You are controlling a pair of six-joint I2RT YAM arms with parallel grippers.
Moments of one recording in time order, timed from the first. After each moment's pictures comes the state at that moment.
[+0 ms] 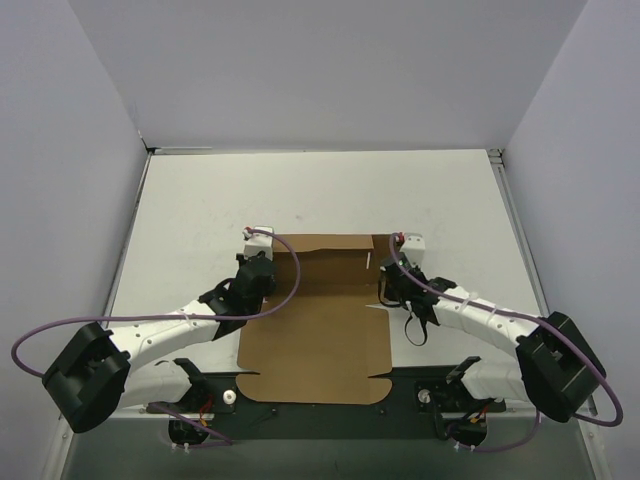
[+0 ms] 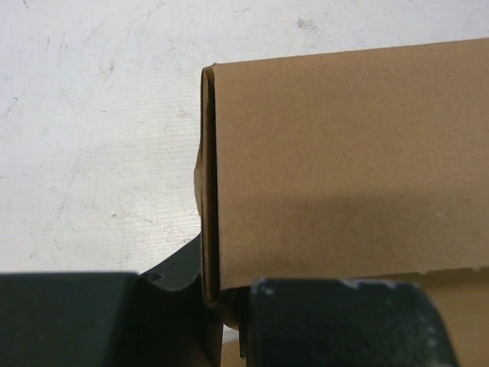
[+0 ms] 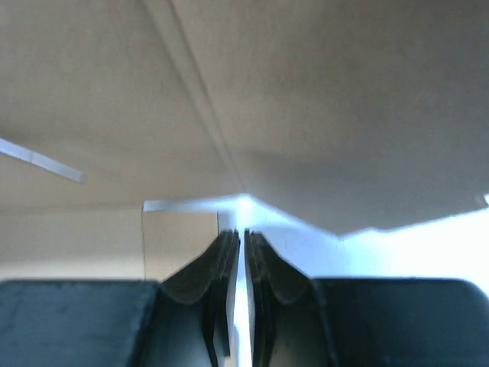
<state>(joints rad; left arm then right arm) -0.80 1.18 0.52 0.14 -0.66 -0.32 0.66 1.26 0.52 -0.15 0.46 0.58</state>
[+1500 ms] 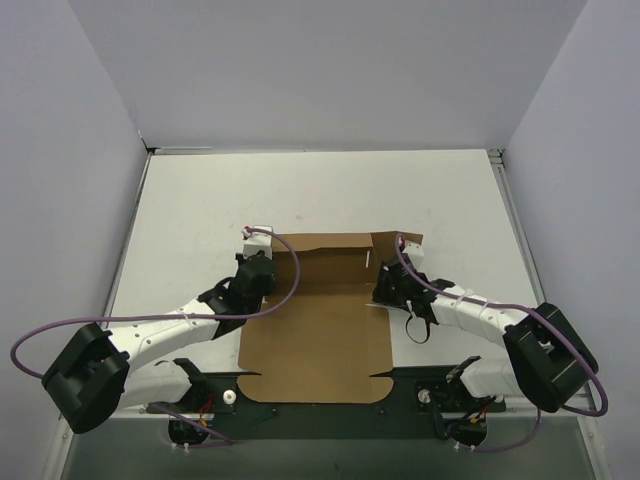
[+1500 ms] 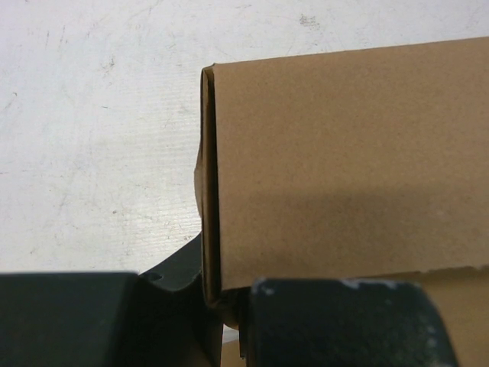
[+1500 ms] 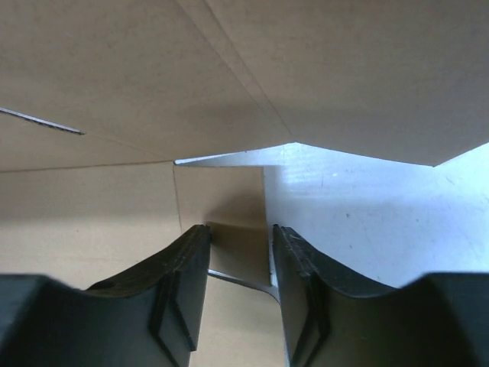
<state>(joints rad) -0.79 1.18 0.53 0.12 -0.65 -0.34 0.60 1.30 0.48 -0.10 0.22 0.70</state>
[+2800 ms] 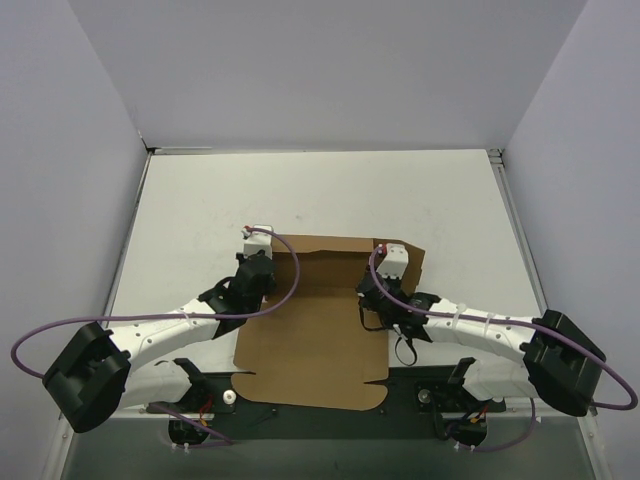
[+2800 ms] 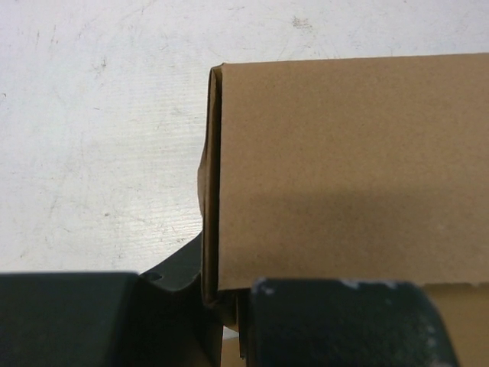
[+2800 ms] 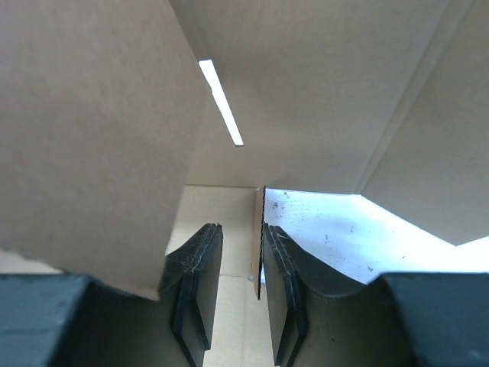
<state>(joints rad) -0.78 1.18 0.53 0.13 -0.64 -0.35 0.94 1.24 0.53 -0.12 0.64 0.78</state>
